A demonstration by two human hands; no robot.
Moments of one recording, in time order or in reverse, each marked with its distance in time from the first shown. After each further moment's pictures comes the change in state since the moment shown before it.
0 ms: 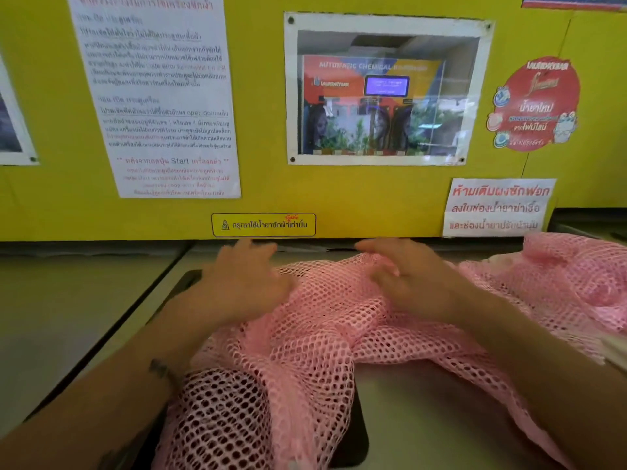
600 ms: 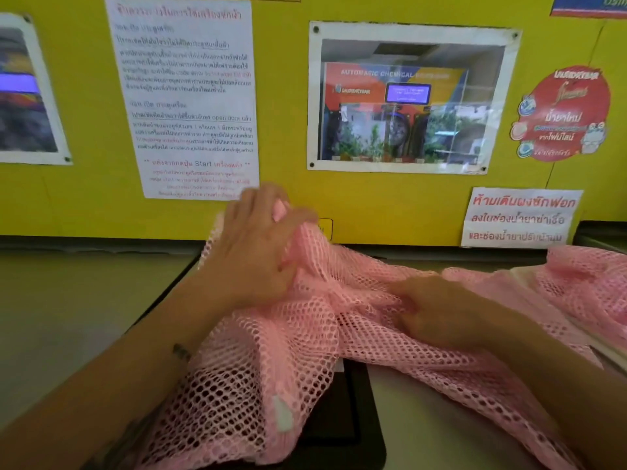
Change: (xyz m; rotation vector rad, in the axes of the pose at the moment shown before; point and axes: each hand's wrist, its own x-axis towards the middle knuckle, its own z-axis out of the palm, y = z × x) left_hand 0.008 -0.018 -0.019 0.142 0.558 0.499; right_hand -0.005 0.000 0.005 -0.294 -0.303 0.101
